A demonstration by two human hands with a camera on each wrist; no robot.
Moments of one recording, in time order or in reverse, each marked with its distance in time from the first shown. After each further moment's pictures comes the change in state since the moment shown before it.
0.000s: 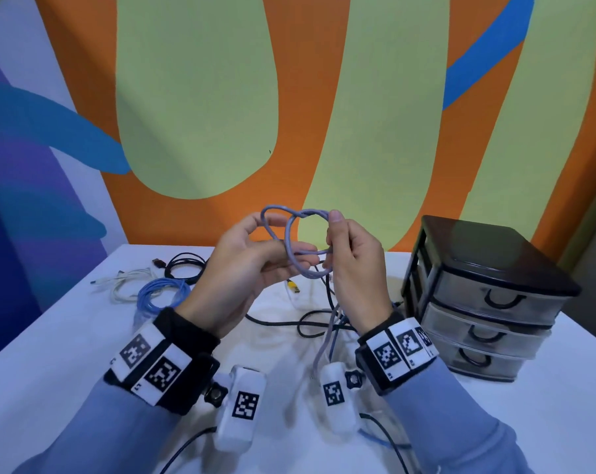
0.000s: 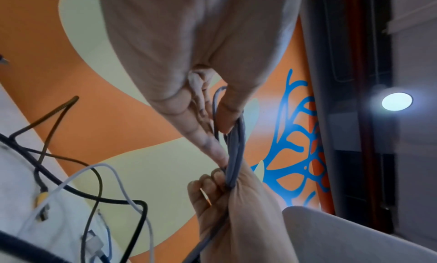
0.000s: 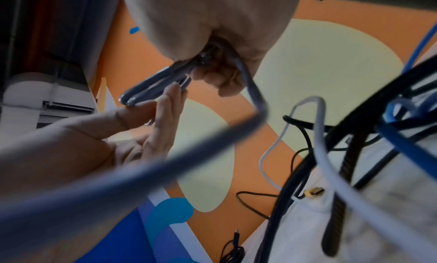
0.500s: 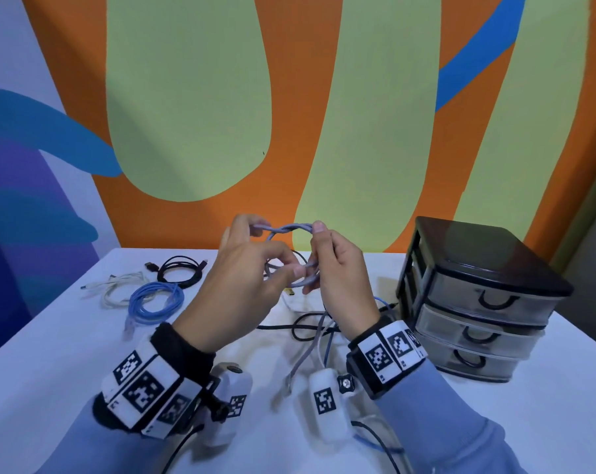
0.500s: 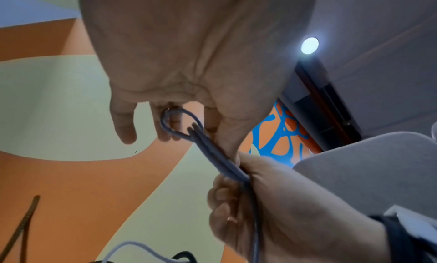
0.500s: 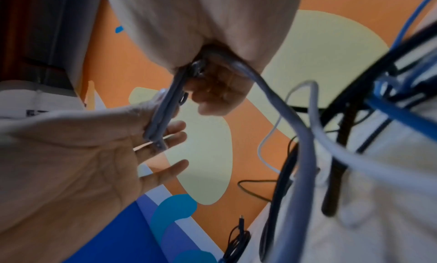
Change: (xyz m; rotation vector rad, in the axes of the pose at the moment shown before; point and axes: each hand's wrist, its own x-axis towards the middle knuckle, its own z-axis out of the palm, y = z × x) left_hand 0.004 -0.018 -0.012 1.119 -0.003 0.352; right_hand -0.005 0.003 0.005 0.107 -0.127 0.159
